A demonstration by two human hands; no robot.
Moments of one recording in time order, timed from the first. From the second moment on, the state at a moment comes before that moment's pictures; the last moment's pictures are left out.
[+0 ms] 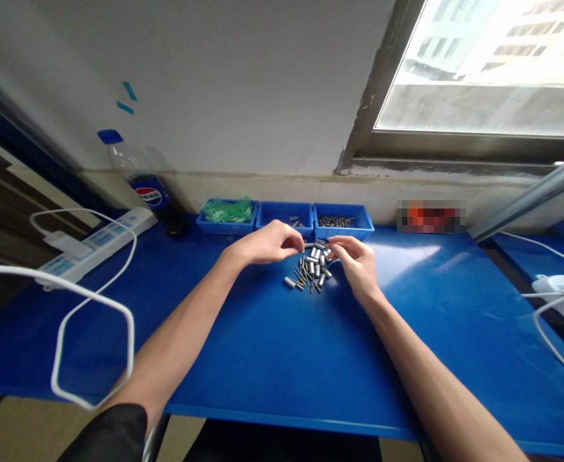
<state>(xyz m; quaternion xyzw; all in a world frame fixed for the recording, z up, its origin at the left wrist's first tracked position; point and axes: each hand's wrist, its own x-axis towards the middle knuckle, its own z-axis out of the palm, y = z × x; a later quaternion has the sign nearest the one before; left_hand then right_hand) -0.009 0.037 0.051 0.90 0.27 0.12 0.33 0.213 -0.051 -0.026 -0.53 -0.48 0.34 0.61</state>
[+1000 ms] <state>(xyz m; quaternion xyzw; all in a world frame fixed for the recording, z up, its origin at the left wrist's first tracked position) 0.010 0.029 0.035 0.82 0.27 0.24 0.45 0.199 -0.056 -0.016 -0.49 -0.49 0.43 0.58</state>
